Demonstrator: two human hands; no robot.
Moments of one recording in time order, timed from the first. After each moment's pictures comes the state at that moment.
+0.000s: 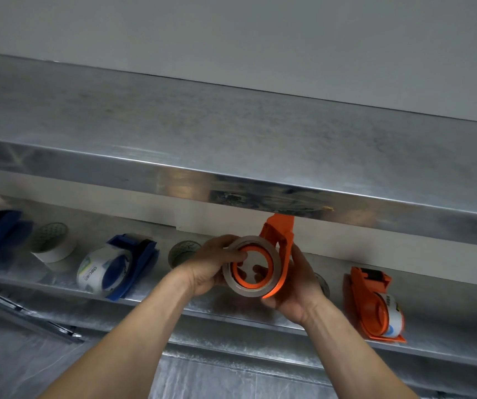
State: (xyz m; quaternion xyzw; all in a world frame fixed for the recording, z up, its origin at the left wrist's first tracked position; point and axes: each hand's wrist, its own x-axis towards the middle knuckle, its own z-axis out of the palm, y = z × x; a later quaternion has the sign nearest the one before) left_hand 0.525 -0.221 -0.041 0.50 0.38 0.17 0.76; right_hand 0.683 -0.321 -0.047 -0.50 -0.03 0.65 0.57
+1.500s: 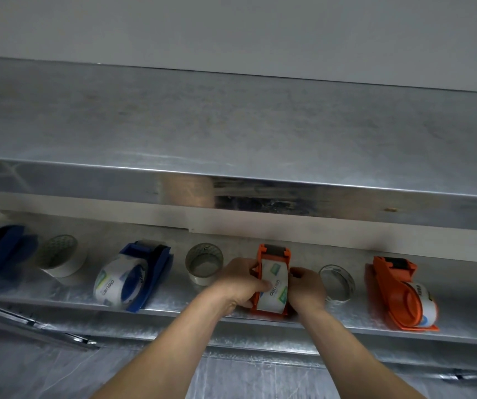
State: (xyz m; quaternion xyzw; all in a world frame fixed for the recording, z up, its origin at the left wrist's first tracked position) left_hand 0.527 -0.226 -0.071 0.62 0.46 0.02 0.64; right_hand 0.662 -0.301 -0.129 -0.87 -0.19 0.33 0.33
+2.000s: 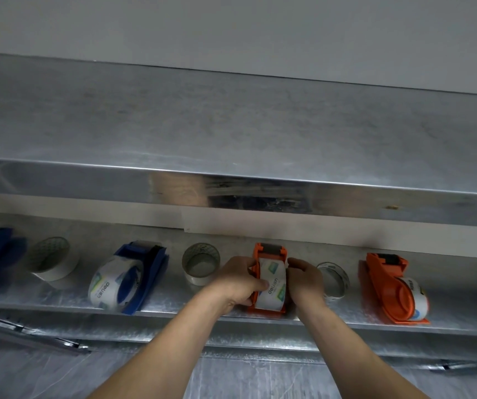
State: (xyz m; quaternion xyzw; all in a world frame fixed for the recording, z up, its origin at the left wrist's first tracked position) left_hand 0.526 -0.225 -0.069 0.62 0.45 0.01 0.65; right_hand 0.658 -0.300 -0.109 -0.81 -0.08 0.36 0.46
